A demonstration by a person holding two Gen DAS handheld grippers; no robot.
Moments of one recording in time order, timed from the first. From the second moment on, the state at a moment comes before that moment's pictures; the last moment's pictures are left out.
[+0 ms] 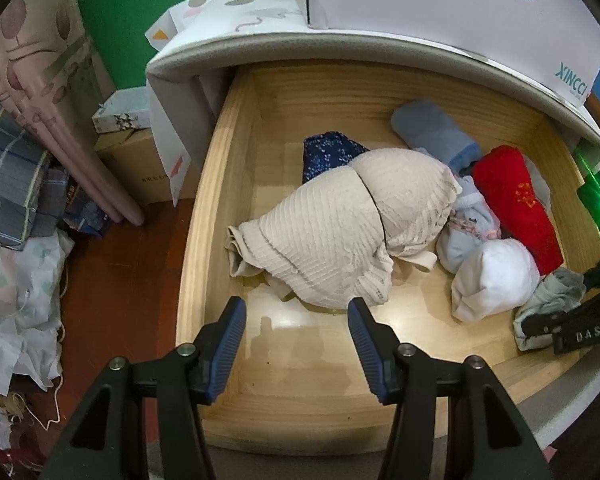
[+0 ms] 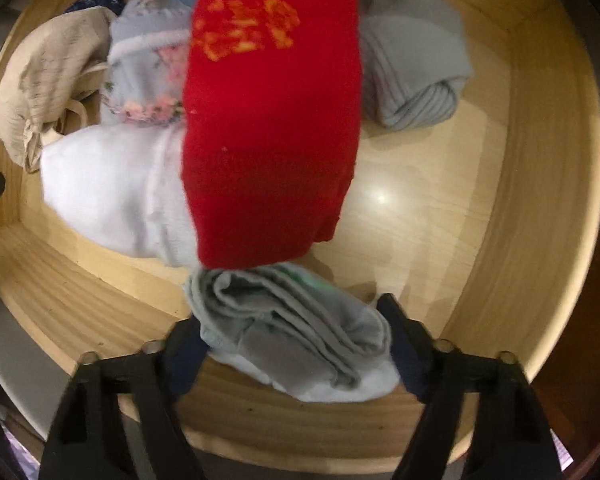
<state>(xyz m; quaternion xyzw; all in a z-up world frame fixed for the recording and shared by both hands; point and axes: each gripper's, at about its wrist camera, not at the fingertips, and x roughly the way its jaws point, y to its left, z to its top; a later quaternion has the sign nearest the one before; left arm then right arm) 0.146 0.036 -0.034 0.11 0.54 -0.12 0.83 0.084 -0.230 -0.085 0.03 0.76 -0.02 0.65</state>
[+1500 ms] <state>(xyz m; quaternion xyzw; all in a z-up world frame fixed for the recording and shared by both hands) 0.221 -0.032 -0.040 0.19 0.56 -0.23 0.78 0.071 -0.253 -0.081 0.04 0.74 -0.04 0.67</state>
